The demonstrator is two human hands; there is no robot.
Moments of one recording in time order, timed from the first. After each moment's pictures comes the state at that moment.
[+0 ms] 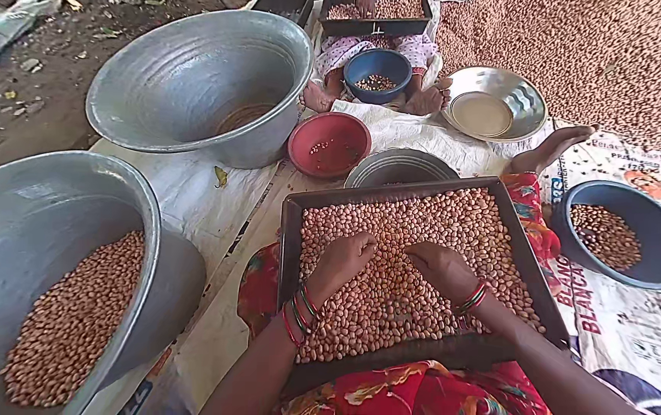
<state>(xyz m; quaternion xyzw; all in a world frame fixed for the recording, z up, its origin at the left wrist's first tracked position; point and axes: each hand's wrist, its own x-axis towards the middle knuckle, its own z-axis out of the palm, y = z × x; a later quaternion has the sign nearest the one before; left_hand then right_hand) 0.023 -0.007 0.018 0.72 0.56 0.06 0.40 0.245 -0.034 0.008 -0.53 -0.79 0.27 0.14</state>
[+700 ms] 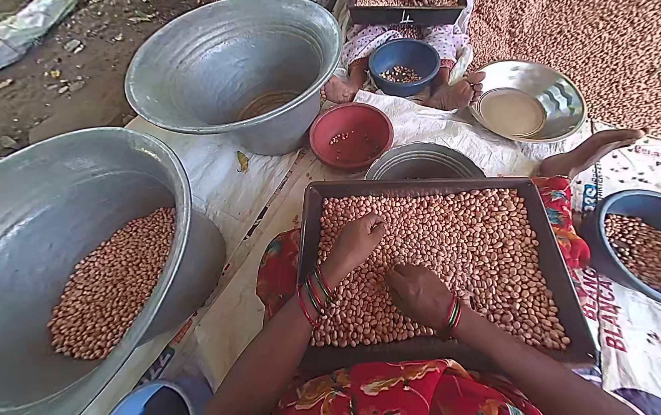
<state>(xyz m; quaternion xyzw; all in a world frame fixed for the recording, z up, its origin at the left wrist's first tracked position) 0.013 0.002 0.011 0.63 0.61 0.15 0.45 0.191 -0.060 -0.018 -0.39 -0.89 0.22 0.09</state>
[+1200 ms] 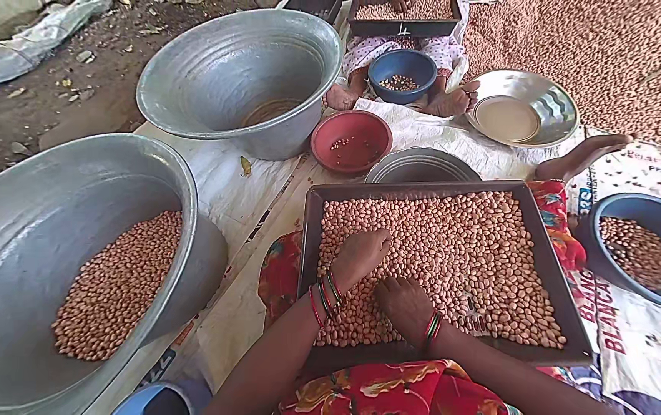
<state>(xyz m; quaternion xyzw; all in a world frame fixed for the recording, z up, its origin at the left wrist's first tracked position) 0.028 -0.005 0.011 0.73 0.58 -0.02 0.37 0.165 -0.089 -0.027 -0.44 -0.89 0.13 0.01</state>
